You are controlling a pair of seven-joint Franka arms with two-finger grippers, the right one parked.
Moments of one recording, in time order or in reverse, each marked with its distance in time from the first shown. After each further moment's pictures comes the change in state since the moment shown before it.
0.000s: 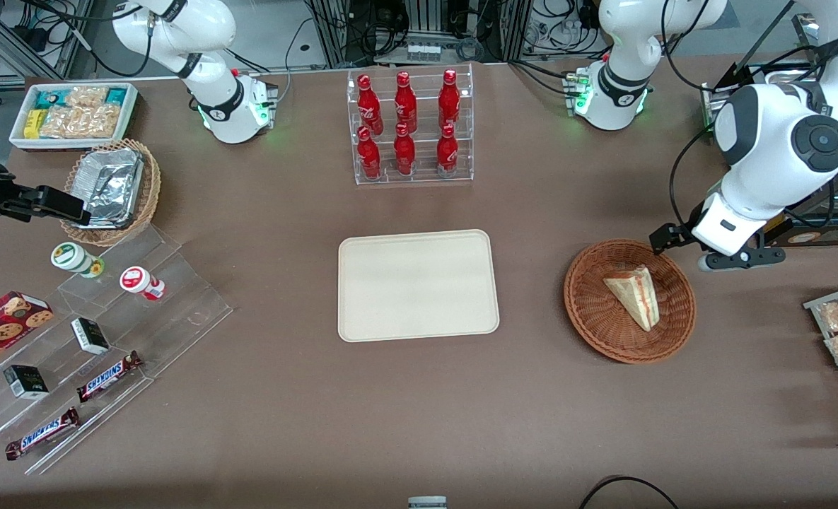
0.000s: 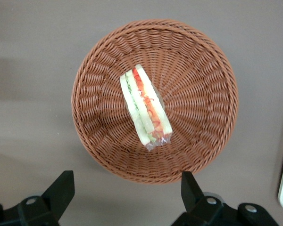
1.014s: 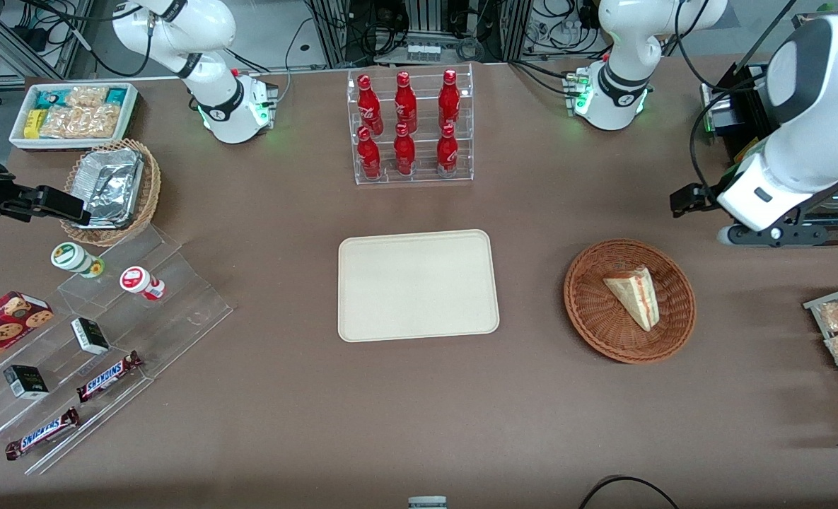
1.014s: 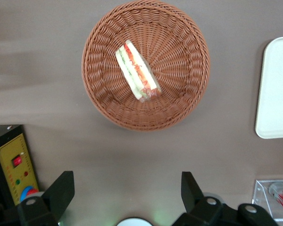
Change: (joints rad) arm -0.030 0.006 -0.011 0.334 0.021 -0.489 0.148
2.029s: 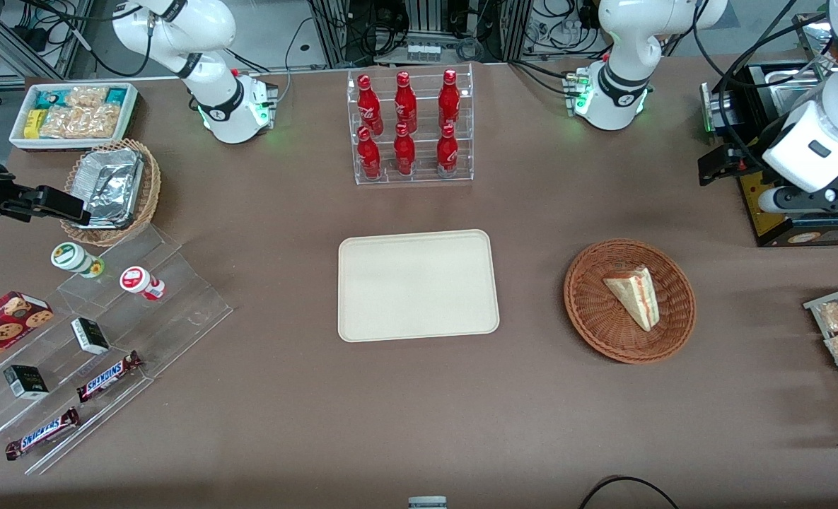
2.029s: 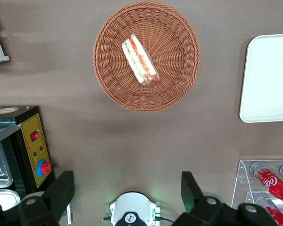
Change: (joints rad) arm 0.000 0.009 0.001 0.292 -0.002 -0.310 -0.023
